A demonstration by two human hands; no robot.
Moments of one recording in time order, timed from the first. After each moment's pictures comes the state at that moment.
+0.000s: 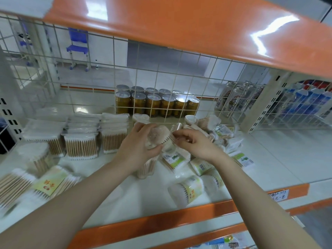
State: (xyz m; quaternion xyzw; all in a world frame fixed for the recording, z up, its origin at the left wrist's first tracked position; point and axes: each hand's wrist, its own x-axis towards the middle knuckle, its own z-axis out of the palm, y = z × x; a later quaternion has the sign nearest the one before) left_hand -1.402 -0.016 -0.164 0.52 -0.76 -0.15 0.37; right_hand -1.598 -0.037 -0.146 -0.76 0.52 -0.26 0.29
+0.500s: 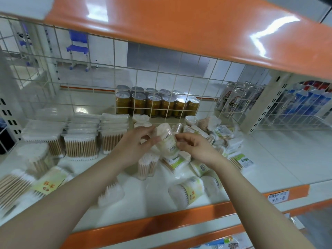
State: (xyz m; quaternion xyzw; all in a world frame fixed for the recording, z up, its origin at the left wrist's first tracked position) left_hand -1.394 -0.024 -0.158 0.49 -0.74 -0.26 0.38; right_hand -1.600 -0.033 -0.155 -0.70 0.51 -0.32 0.39
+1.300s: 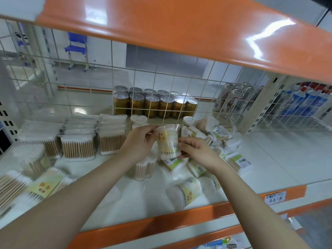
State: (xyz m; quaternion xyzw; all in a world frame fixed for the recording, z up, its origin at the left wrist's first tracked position) left_hand -1.412 -0.037 -0.162 0.51 -0.71 -0.28 0.39; right_hand -1.603 -0.022 -0.155 -0.65 0.52 -0.33 0.44
